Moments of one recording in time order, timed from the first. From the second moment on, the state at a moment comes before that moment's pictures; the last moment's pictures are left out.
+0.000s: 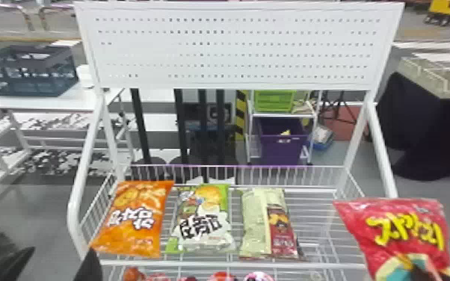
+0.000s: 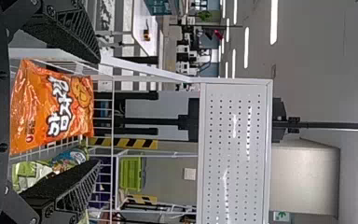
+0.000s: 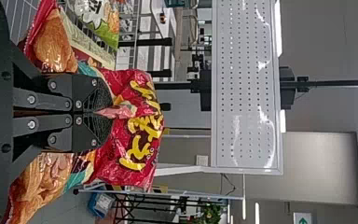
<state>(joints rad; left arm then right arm) 0.91 0.34 0.07 -2.46 0.27 -0.04 0.20 1.04 -0.23 -0.19 -2.46 -0.27 -0.11 0.12</state>
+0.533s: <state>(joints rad) 0.91 0.34 0.07 -2.46 0.27 -0.06 0.20 1.04 -0.23 -0.19 -2.46 -0.27 -0.12 0.12</state>
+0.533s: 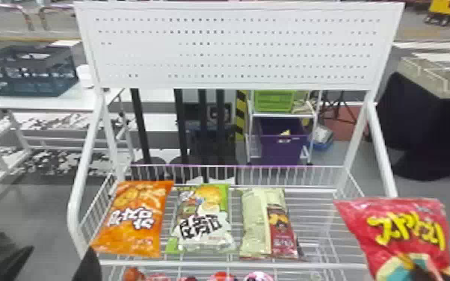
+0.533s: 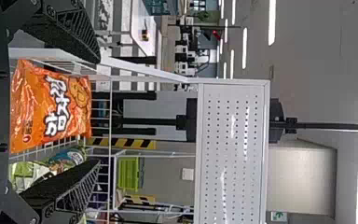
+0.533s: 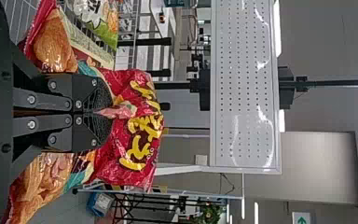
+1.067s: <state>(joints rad) 0.65 0.44 -0.20 -2.27 0.23 -0.08 0.33 1.03 -0.23 -0.18 -2.45 -0.26 -0.12 0.12</state>
